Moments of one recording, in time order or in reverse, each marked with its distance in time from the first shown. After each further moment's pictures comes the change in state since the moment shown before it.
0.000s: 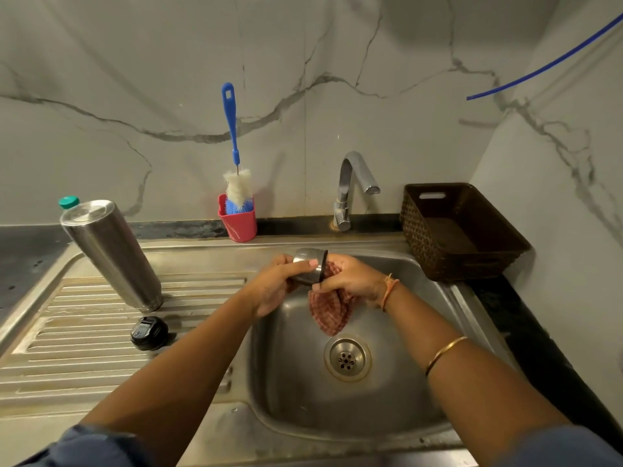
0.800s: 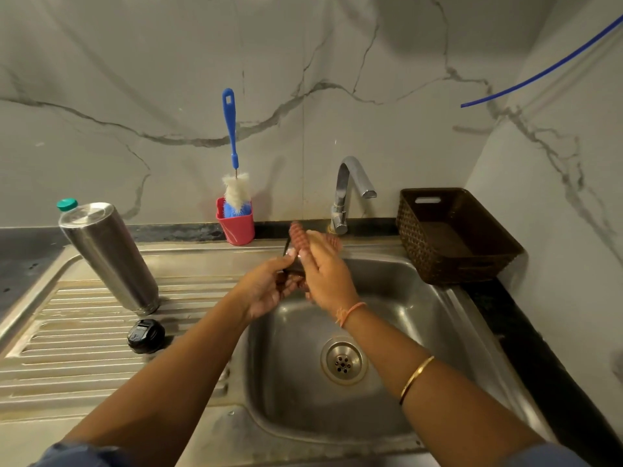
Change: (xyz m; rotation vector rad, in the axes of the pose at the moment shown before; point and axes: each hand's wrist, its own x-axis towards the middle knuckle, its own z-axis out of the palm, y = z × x) left_hand -0.008 0.007 -0.002 -0.324 0.137 -0.083; right_hand 0.016 -0.003 0.047 -0.273 0.582 -0.328
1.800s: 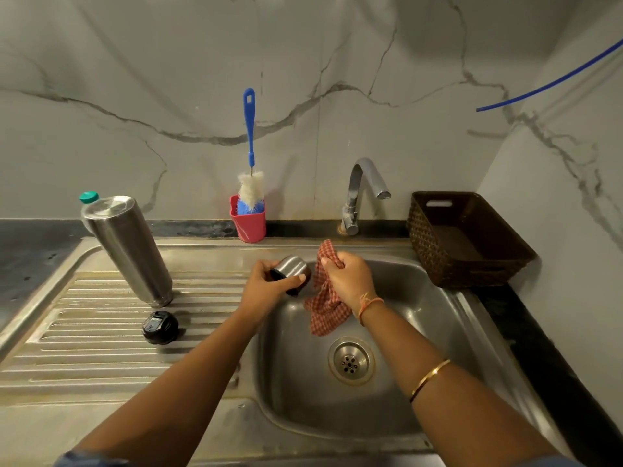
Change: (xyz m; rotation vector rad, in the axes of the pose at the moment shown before) left_hand -0.006 -0.030 -0.027 0.393 0.310 0.283; right_hand 0.002 0.008 -0.007 0.077 0.022 0.378
